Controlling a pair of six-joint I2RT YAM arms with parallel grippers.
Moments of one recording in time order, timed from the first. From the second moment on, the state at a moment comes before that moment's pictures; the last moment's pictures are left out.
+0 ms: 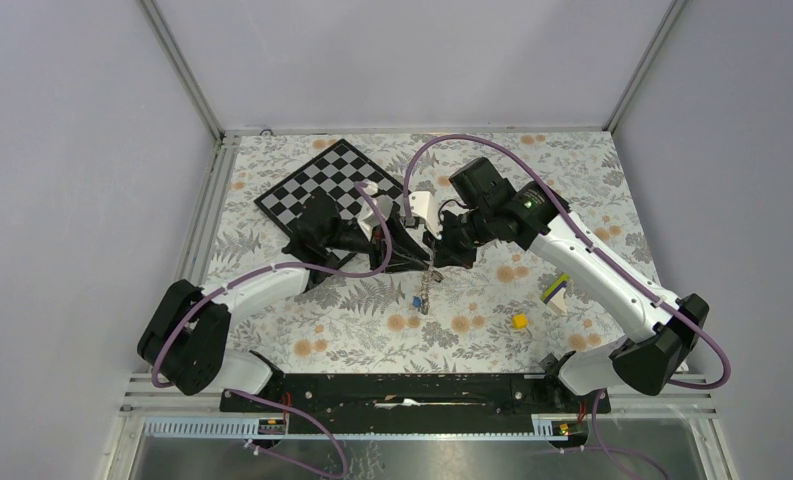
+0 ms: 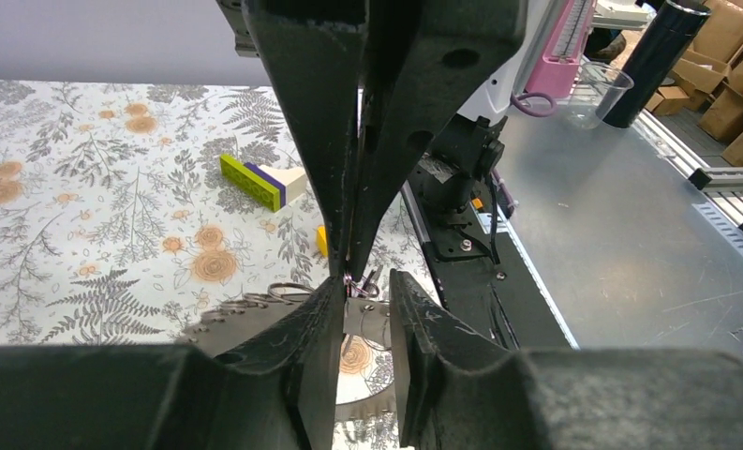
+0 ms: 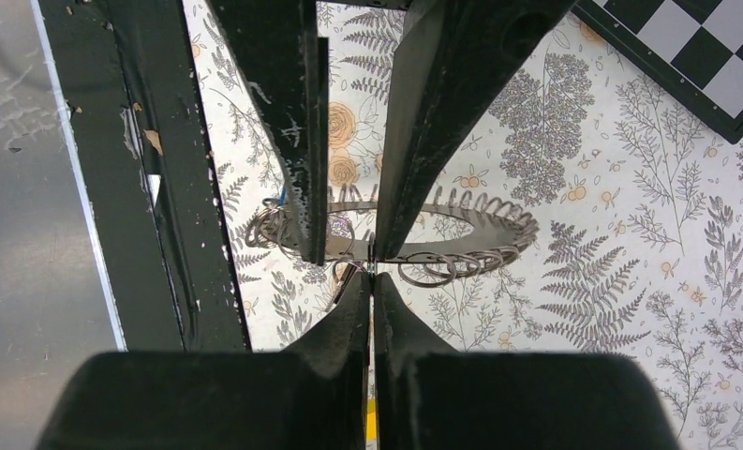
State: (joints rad) left arm -0.59 1.39 0.77 0.75 1.19 -0.25; right arm 0.75 1.42 1.51 -1.08 -0.45 -0.55
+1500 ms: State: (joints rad) left arm -0.59 1.43 0.76 0.80 1.17 -0.28; right arm 0.75 1.41 1.49 -1.04 -0.46 -0.54
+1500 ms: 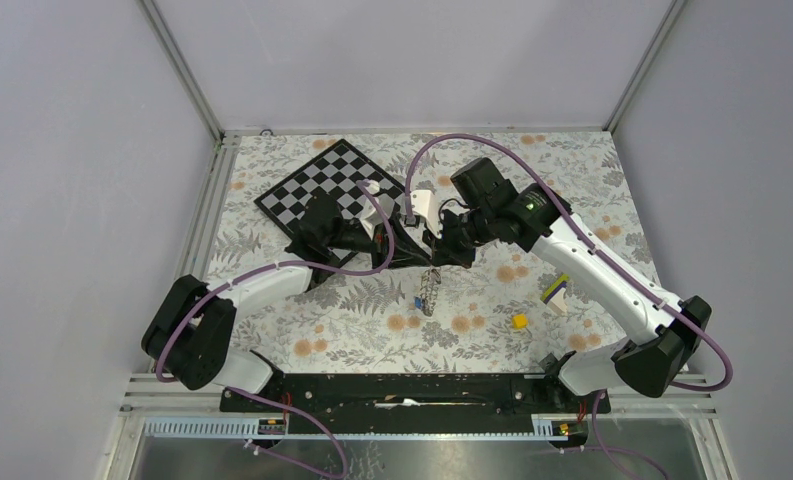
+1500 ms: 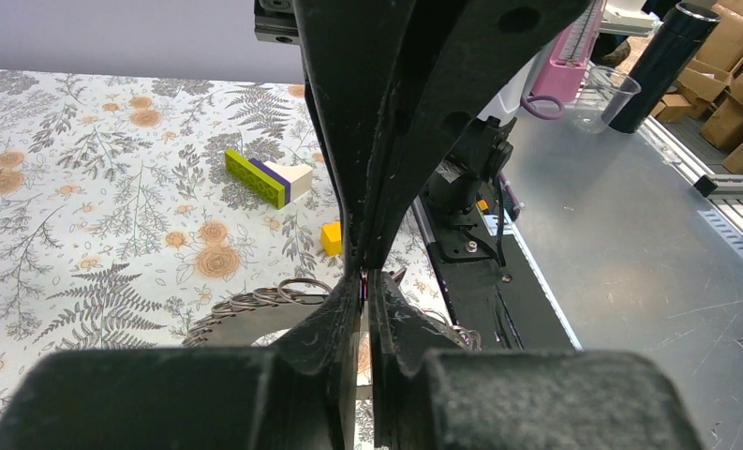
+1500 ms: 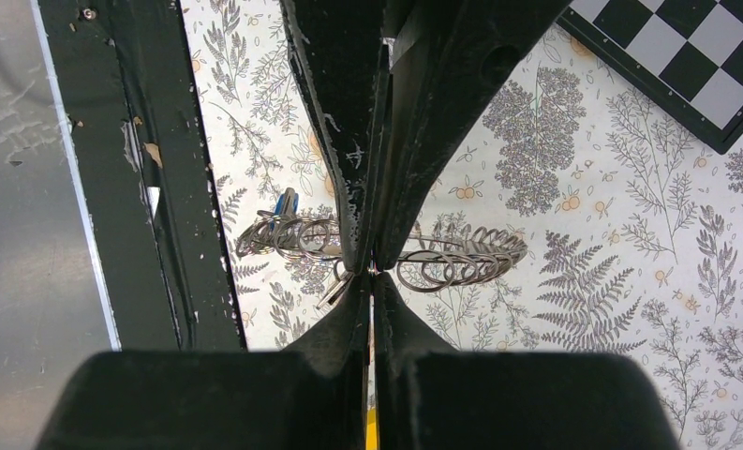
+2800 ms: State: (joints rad) left arm -0.59 1.43 0.76 1.11 1.21 -0.61; right arm 0.61 1.22 1.31 -0.84 -0.79 -0.50
